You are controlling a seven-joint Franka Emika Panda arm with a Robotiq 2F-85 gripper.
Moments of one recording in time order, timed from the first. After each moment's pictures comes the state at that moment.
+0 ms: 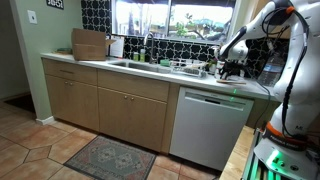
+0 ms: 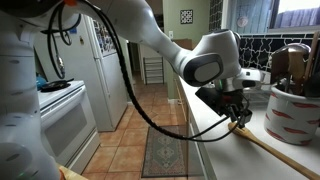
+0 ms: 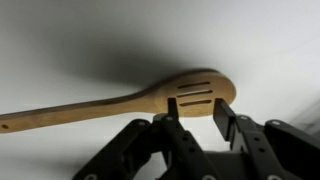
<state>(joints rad) -0.45 0.22 -0.44 -2.07 0.15 2.63 -0.07</state>
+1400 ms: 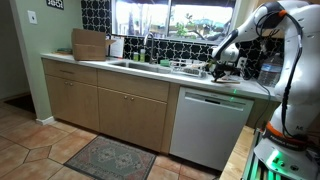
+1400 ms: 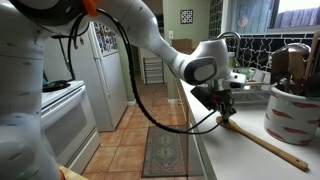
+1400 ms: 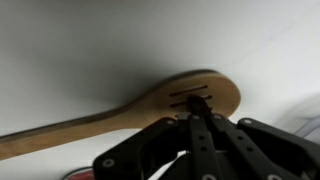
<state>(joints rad) -0.42 0.30 -0.38 -2.00 0.14 2.56 0.07</state>
